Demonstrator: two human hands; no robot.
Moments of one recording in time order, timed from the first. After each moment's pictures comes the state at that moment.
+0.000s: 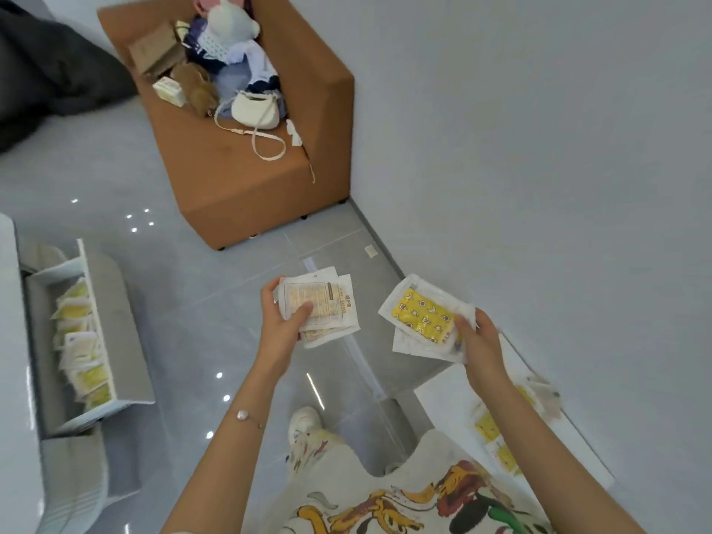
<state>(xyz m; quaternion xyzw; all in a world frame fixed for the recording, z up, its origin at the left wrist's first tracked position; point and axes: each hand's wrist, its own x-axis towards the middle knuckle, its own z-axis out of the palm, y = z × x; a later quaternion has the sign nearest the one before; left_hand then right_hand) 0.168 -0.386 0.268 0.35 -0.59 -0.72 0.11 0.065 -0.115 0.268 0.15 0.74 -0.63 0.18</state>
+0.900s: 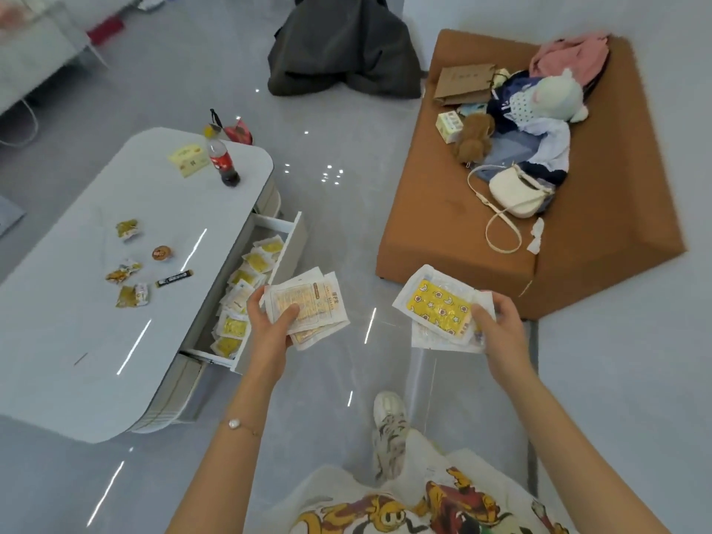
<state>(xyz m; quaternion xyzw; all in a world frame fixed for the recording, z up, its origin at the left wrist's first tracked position) 0.225 -0.760 0.260 0.56 -0.32 -0.64 0.42 -0.074 -0.646 0.284 -0.18 0.74 -0.53 0.38</state>
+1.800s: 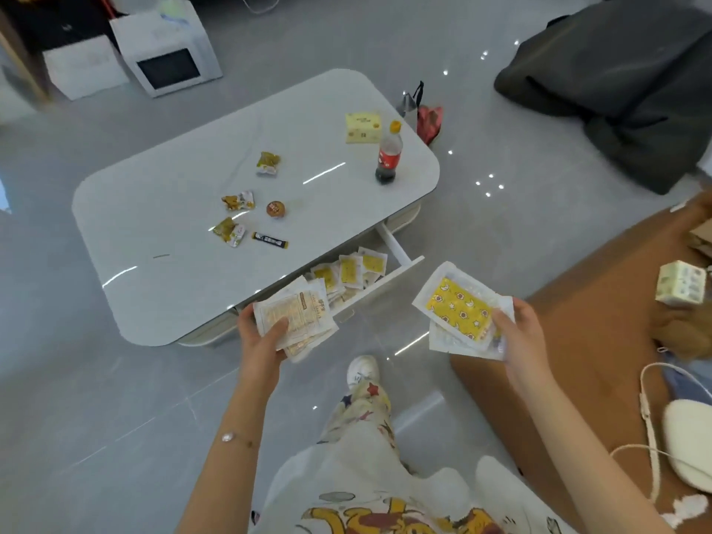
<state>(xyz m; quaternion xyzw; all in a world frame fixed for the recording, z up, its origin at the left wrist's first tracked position) 0.287 -0.953 0.190 0.64 0.01 -0.48 0.60 -0.035 -1.095 0.237 -0.35 0.68 -0.33 0.56</state>
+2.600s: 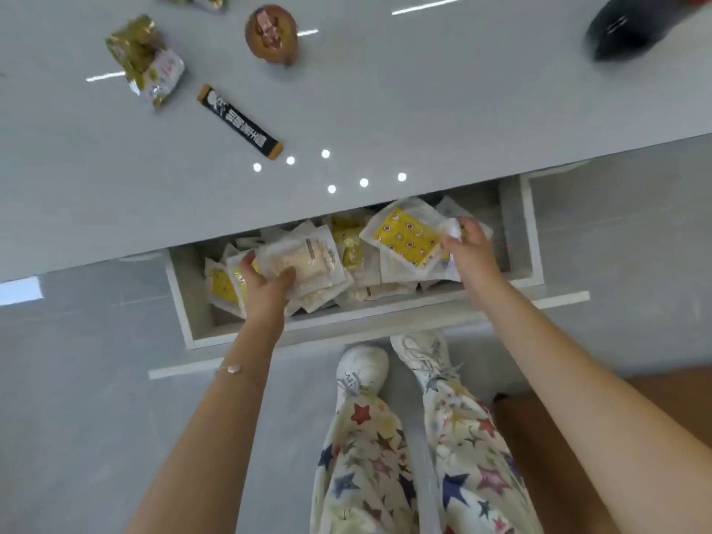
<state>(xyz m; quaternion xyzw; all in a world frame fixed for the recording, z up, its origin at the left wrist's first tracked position) 0.367 -1.123 -0.259 0.77 0.23 -0.37 0.47 0.211 -1.350 -0.254 -0.50 0.62 0.03 0.60</state>
